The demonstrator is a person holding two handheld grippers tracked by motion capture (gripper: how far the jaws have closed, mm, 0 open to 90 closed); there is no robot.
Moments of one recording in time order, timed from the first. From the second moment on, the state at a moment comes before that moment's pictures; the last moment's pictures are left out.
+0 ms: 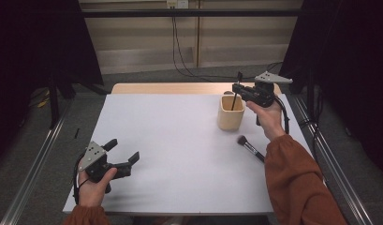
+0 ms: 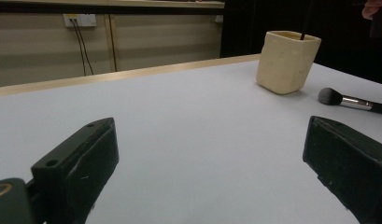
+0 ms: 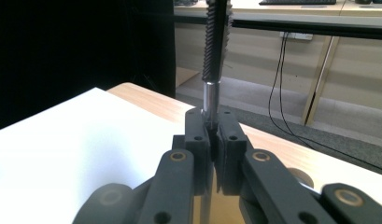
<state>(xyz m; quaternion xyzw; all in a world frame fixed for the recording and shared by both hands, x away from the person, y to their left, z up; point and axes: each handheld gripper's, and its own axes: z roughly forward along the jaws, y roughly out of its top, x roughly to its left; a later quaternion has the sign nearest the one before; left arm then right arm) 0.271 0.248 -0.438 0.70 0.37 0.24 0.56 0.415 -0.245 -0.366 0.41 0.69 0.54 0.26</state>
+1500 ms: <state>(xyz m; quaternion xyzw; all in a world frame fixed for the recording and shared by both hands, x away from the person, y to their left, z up) 0.272 0.246 -0.440 0.71 0.37 0.25 0.55 0.415 -0.249 -0.418 0.45 0.69 0.51 0.25</state>
